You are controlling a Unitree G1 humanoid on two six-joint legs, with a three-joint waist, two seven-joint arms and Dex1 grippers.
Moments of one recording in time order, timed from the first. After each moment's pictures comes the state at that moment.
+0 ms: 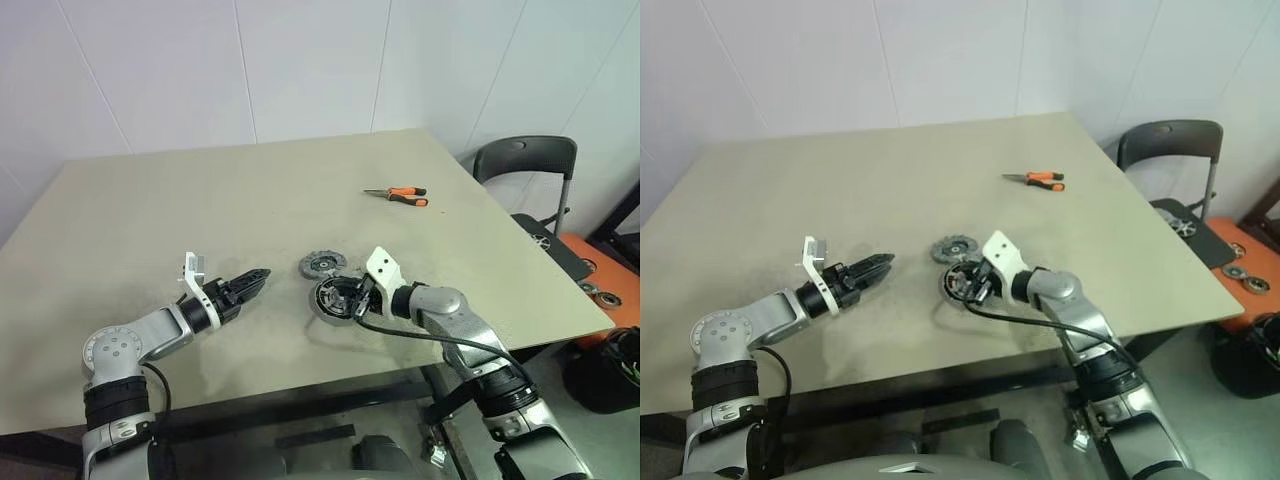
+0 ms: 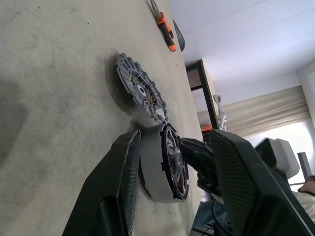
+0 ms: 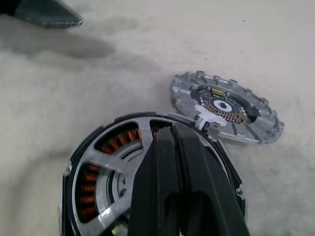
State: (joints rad) left arm -0.31 0.29 0.48 0.14 -1.19 1.27 -0.28; right arm -0.37 -0.34 0.20 0.07 0.22 0.47 0.71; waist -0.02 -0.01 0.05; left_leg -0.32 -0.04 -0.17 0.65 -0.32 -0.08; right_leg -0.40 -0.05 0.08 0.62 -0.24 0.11
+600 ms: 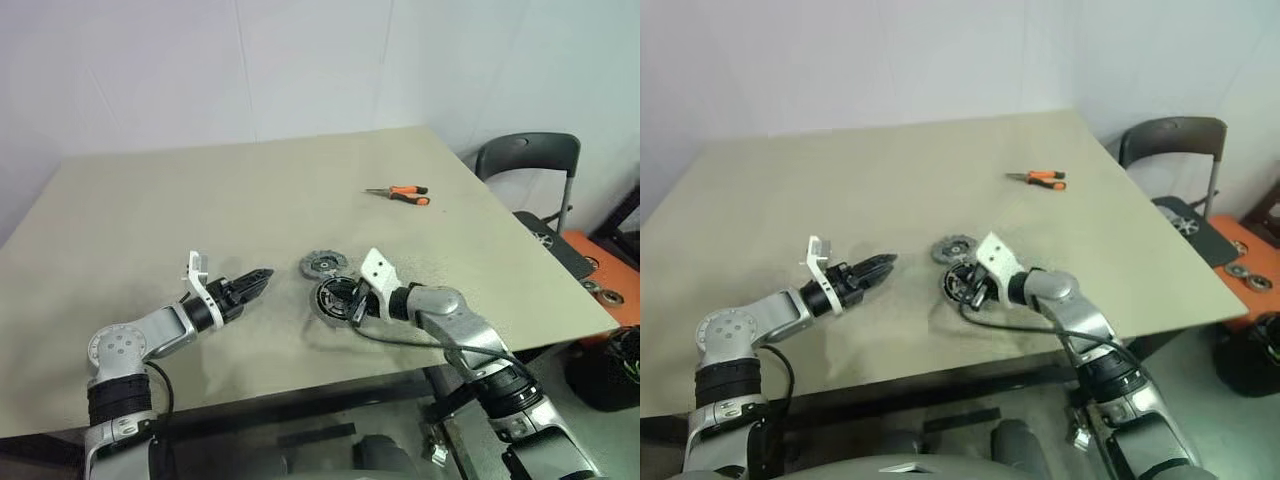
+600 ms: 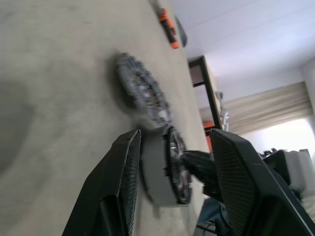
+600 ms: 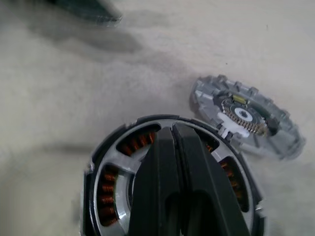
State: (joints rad) left arm -0.33 0.30 0.45 0.16 -1.17 1.24 -0.30; right arm -0.38 -0.43 0.37 0.02 0.10 0.36 0.71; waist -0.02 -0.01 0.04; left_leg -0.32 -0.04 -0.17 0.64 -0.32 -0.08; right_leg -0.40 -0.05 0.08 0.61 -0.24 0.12
